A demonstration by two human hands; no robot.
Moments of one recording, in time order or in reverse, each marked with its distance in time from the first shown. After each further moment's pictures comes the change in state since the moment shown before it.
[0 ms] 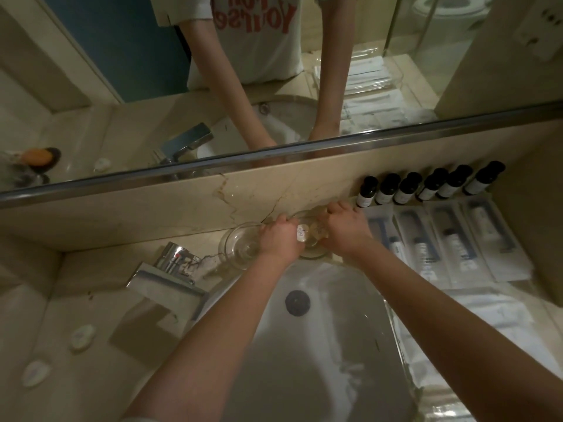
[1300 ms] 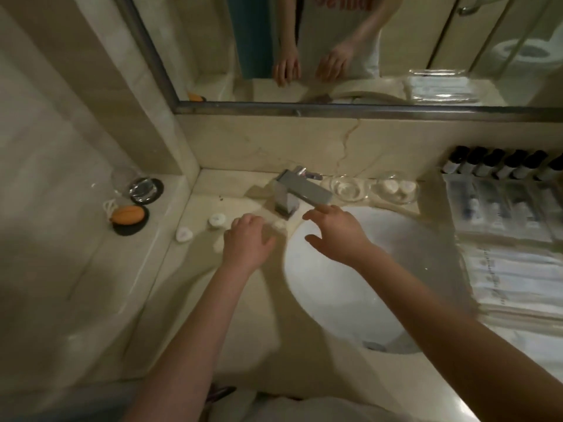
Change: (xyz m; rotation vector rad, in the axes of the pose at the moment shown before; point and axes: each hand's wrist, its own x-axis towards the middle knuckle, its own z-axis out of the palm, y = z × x) left_hand -0.290 -0.219 -0.030 -0.106 0.265 -0.237; right_hand -0.182 -0.249 -0.009 0.116 0.131 -0.368
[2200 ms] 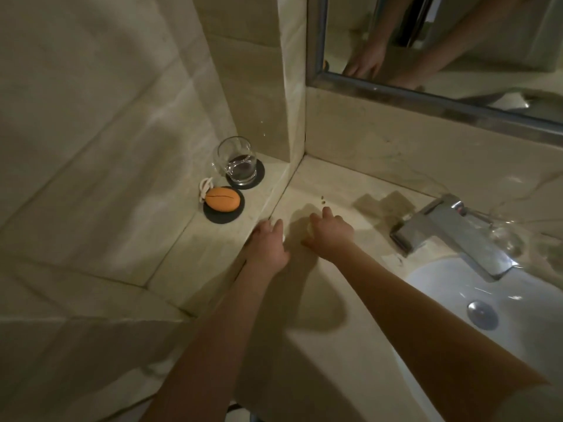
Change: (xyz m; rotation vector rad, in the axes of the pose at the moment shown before) left_hand 0.070 -0.194 0.012 -0.073 -0.162 -0.369; right_hand 0.212 -0.150 0.147 -0.124 -0.331 -0.019
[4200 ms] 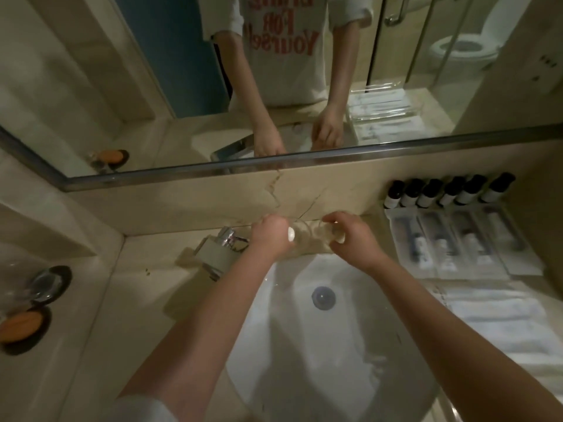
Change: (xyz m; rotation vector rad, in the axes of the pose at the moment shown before) left_hand -0.041 0.405 0.045 0.368 0.009 0.554; right_hand -0.210 0.374 -0.056 0.613 0.567 0.223
